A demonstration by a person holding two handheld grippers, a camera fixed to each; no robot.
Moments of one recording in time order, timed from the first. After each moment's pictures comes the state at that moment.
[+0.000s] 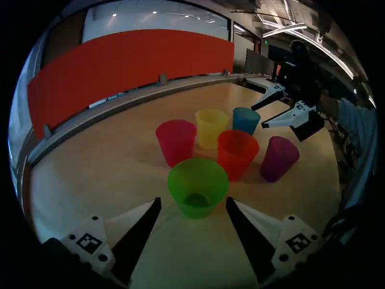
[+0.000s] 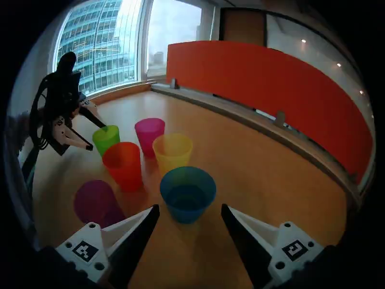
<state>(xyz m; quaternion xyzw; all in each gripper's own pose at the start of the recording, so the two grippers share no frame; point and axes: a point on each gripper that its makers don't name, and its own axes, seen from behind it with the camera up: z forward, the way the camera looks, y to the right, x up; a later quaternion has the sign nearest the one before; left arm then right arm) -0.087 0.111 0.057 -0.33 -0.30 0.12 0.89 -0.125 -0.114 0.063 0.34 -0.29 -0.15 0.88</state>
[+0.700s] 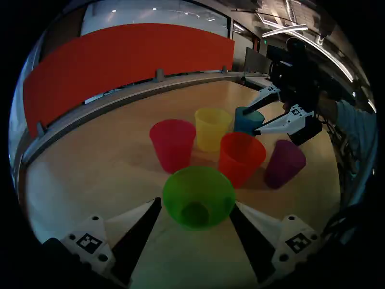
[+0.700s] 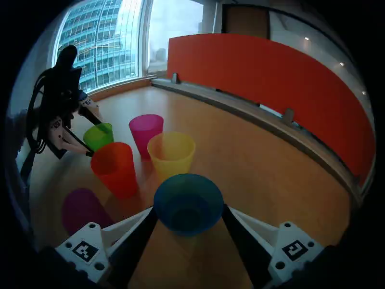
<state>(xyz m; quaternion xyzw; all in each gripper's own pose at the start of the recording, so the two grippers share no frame) -0.099 0.131 0.077 -0.34 -0.31 0.11 0.88 -0.142 -0.135 0.084 0.34 -0.30 -0.15 0.88</state>
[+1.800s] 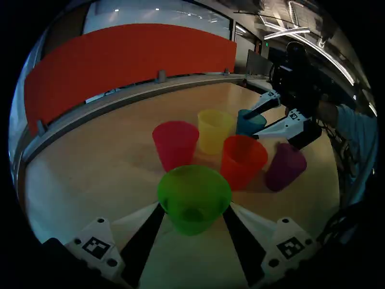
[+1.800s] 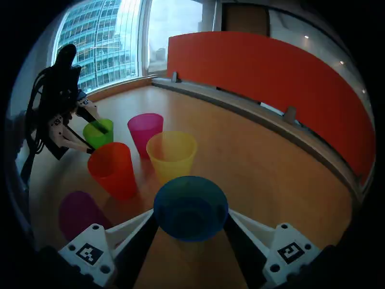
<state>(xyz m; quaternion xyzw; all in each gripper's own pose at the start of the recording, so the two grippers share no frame) -0.096 0.131 0.081 -0.34 -0.30 0.10 0.88 -0.149 -0.139 0.086 0.34 -0.31 -0.15 0.88</state>
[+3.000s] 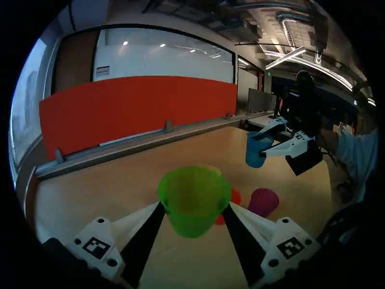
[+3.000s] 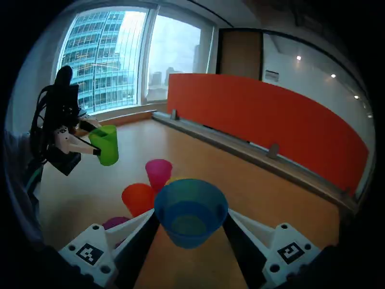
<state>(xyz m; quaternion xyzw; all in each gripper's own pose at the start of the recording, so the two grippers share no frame) 0.026 0.129 0.052 -0.32 -0.17 0.06 0.93 -0.032 -0.139 0.056 0.34 -0.20 -0.12 0.91</state>
